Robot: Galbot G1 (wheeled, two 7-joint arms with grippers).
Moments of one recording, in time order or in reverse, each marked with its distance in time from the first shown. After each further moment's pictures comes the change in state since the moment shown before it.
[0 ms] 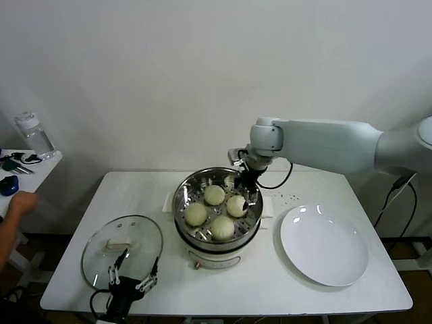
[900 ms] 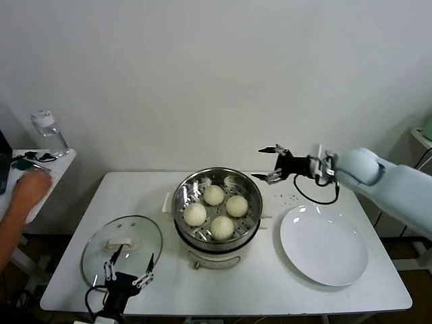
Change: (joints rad) left arm -0.017 -0.018 -0.025 -0.005 0.080 0.006 -0.004; right arm -0.670 -0.594 0.778 0.252 0.105 0.374 0.507
